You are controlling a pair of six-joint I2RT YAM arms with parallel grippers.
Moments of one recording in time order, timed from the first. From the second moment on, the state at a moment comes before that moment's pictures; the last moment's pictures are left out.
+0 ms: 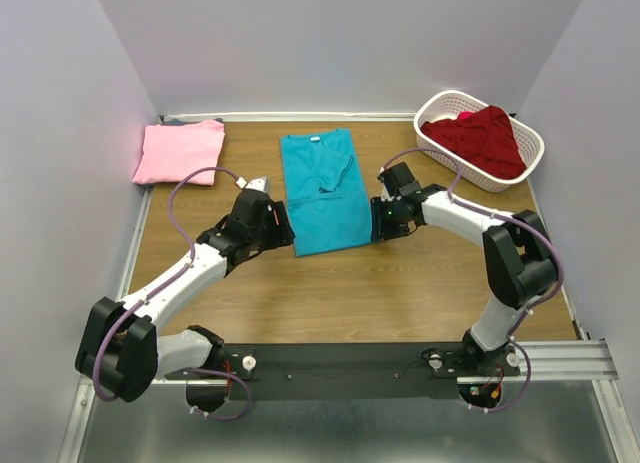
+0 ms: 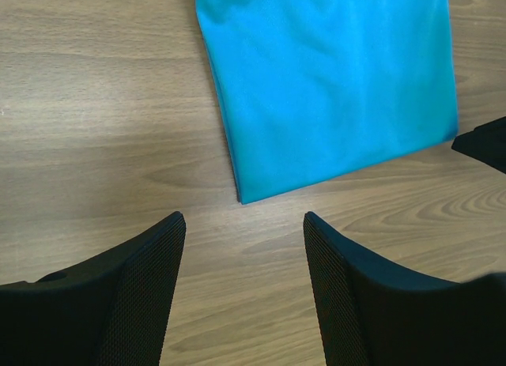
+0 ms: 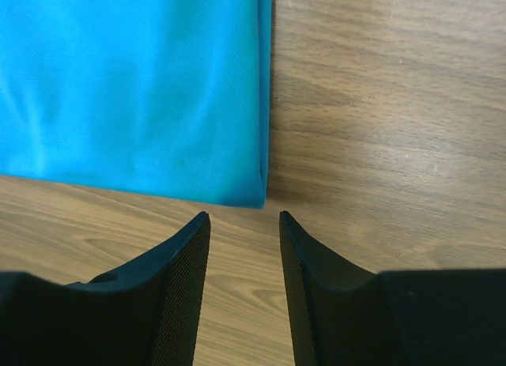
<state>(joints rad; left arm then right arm) -0.49 1.19 0.73 -0.29 -0.04 -0.59 0.49 1.73 1.10 -0.47 -0.09 0.36</state>
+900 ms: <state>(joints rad) -0.49 1.22 0.70 -0.30 -0.05 -0.59 0.51 1.86 1.20 -0.52 -0.02 0.36</state>
